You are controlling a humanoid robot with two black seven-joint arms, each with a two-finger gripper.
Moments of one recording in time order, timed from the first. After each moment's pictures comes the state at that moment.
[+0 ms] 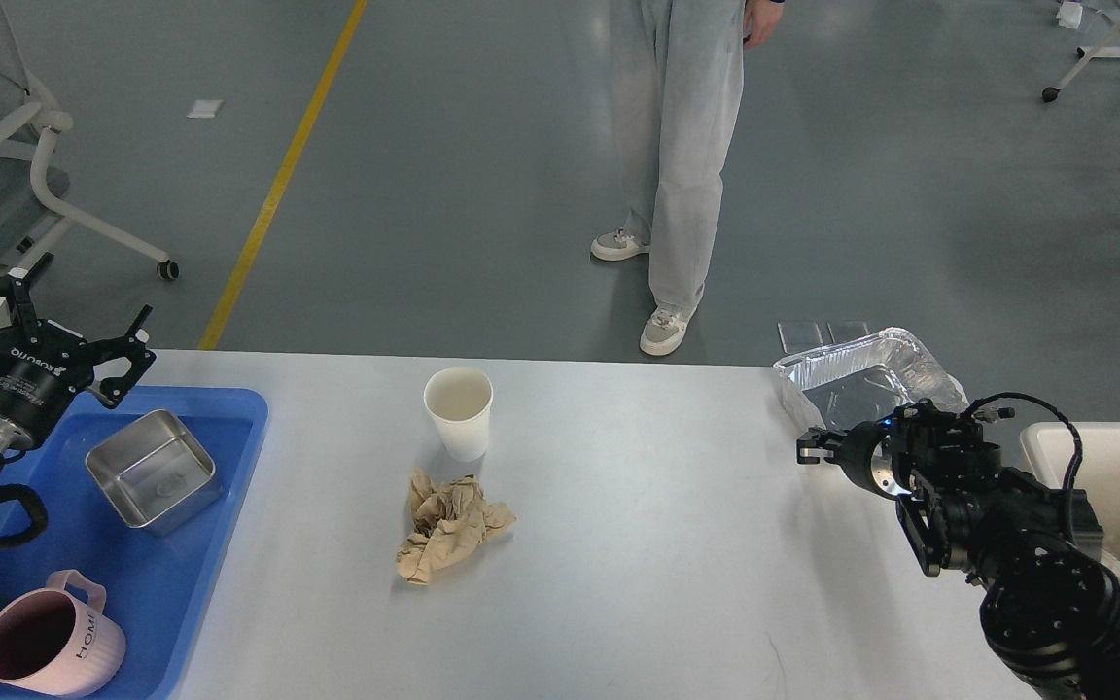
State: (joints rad) left arm -0.49 0.41 -1.31 -0.53 -0.09 -0.70 0.12; right arm 0.77 0.00 -0.55 -0.06 -0.80 0.14 0.41
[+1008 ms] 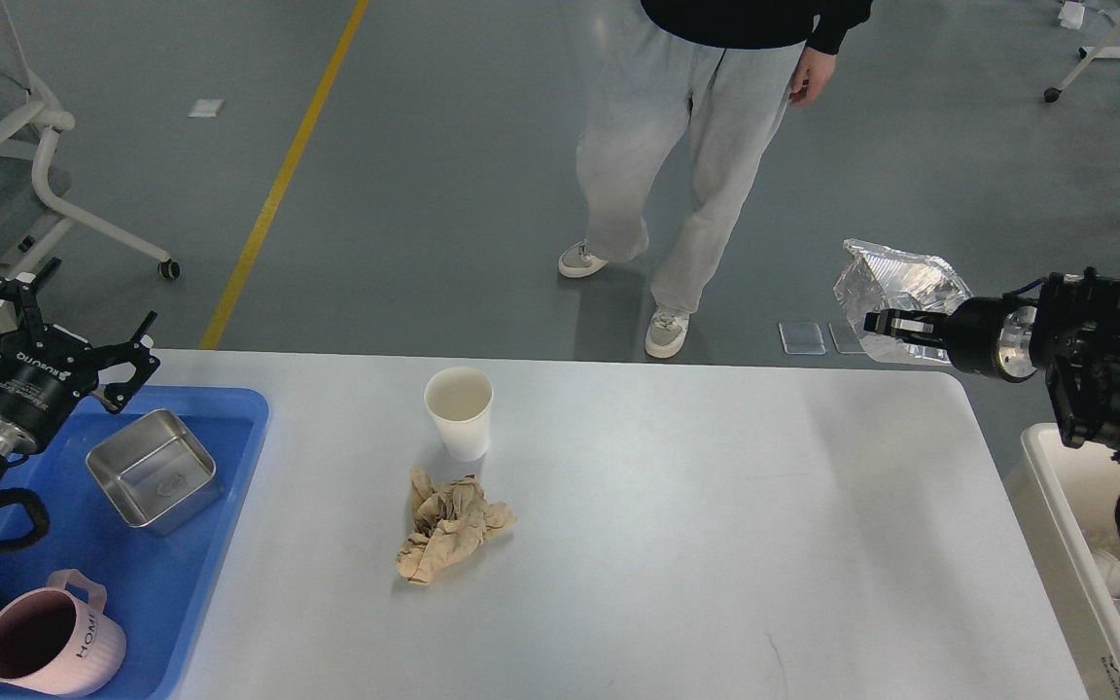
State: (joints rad) left arm -0.49 0.41 -1.30 -0.53 -0.09 -0.70 0.12; right arm 0.98 -0.25 -0.54 -0.06 -0.66 0.43 0.77
